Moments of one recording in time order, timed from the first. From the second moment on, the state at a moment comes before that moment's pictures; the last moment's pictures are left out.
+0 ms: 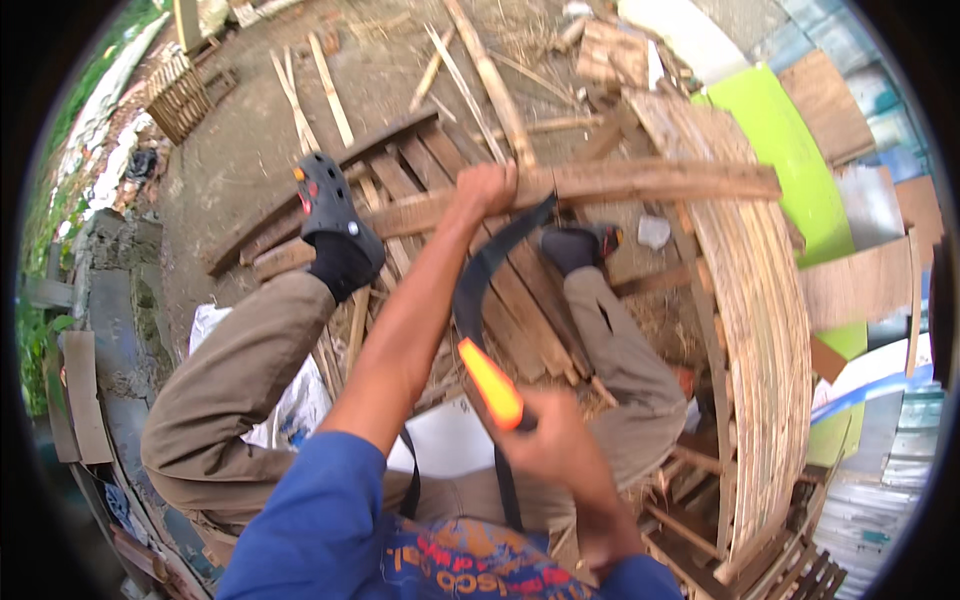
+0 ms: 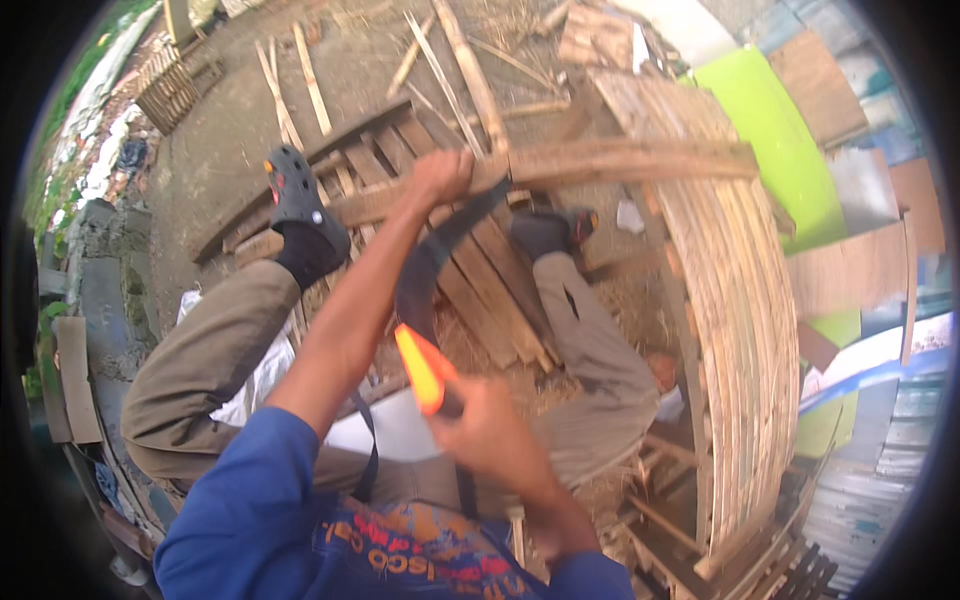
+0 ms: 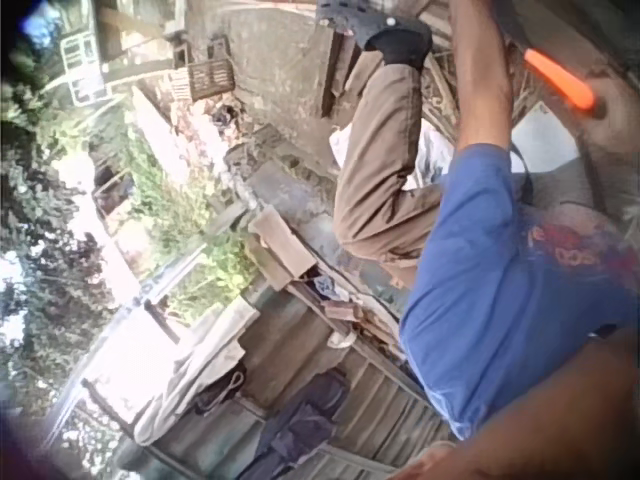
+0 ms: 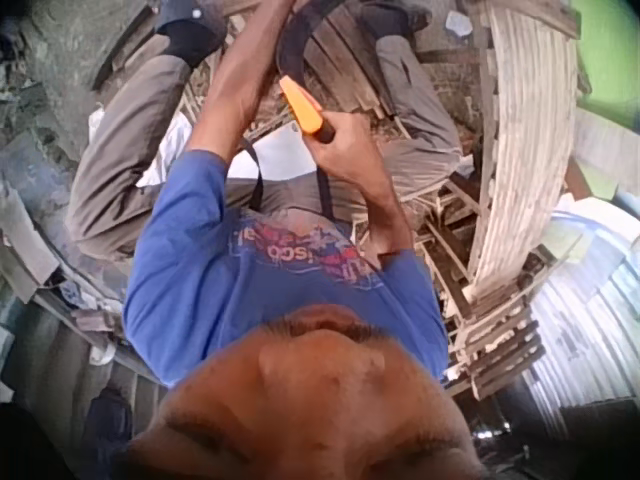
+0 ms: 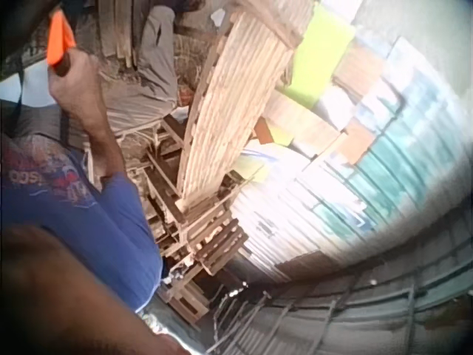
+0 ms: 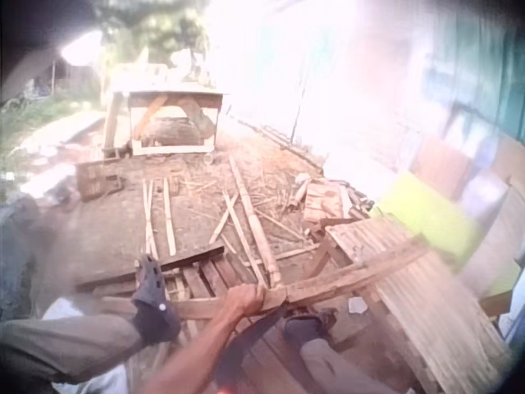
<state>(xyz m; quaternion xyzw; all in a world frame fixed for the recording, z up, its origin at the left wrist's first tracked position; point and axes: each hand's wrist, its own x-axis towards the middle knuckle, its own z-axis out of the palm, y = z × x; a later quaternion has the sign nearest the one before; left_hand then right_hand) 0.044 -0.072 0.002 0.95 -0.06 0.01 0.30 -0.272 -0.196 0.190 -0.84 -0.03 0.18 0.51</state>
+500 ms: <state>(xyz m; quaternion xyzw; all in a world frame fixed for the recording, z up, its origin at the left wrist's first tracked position) 0.026 -0.069 0.016 0.95 -0.05 0.05 0.32 -0.383 -0.261 0.133 -0.89 0.07 -0.11 0.44</state>
